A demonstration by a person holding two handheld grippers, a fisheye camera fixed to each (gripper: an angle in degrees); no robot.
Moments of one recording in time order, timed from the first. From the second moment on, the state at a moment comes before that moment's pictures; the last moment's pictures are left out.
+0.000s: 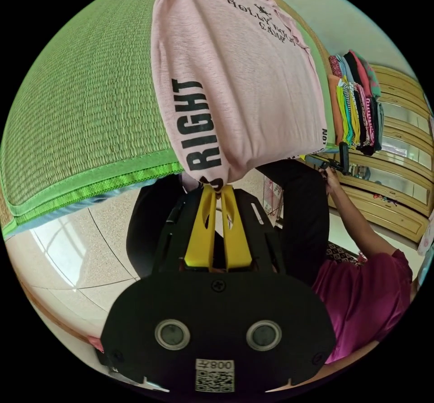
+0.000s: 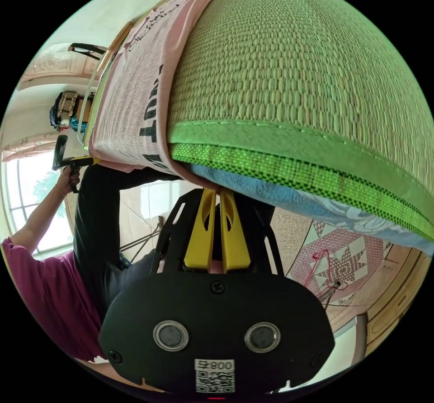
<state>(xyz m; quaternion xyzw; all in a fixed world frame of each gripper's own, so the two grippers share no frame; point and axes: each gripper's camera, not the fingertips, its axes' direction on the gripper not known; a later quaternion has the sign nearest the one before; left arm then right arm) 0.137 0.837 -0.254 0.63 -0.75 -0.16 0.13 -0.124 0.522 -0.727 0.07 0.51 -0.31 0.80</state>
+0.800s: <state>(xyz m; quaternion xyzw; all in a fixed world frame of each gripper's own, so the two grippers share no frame) -0.018 0.956 0.007 0.59 -0.78 0.15 0.15 -0.325 0.760 -0.791 0.04 0.31 -0.51 0.80</state>
